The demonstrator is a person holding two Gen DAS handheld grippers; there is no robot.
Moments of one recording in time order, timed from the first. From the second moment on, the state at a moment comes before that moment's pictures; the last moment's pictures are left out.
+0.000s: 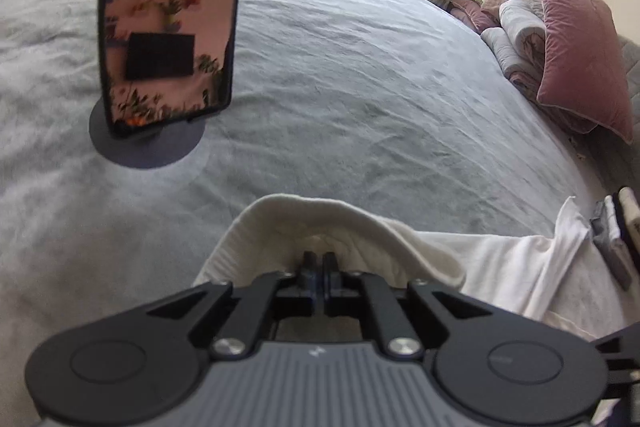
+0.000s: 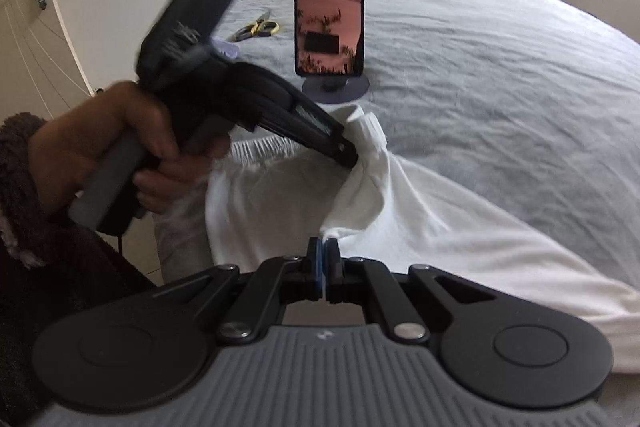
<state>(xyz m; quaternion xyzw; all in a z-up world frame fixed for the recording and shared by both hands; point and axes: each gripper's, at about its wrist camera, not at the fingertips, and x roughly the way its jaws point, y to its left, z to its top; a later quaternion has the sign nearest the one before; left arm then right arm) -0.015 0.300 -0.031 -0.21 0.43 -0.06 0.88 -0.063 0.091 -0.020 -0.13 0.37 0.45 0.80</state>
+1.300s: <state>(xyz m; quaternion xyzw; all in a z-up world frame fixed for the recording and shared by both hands) -0.046 0.316 -0.040 -0.37 0.43 -0.10 0.82 -0.053 0.134 -0.039 -0.06 0.32 0.46 0.83</state>
